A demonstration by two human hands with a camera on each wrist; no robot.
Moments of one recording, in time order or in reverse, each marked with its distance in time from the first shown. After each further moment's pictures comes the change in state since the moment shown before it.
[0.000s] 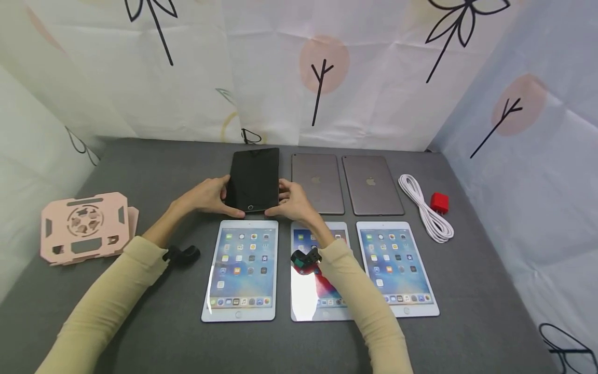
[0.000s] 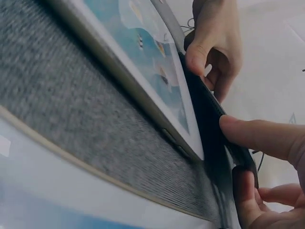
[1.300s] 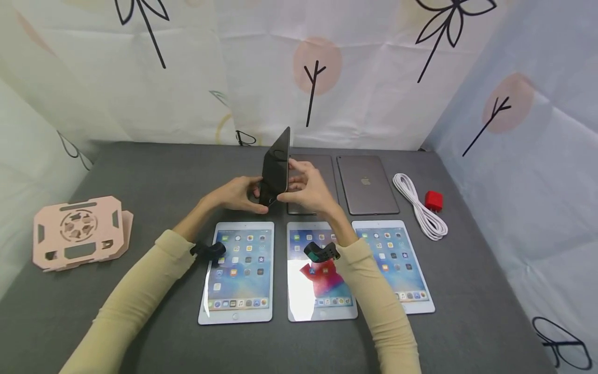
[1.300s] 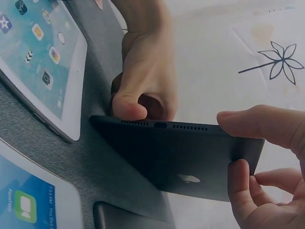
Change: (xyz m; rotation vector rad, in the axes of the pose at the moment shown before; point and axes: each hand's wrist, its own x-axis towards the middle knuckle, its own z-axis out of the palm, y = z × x) left_hand 0.042 0.050 0.015 -0.204 -0.043 0.194; right_hand -0.033 -0.036 -0.049 0.052 0.052 -0.168
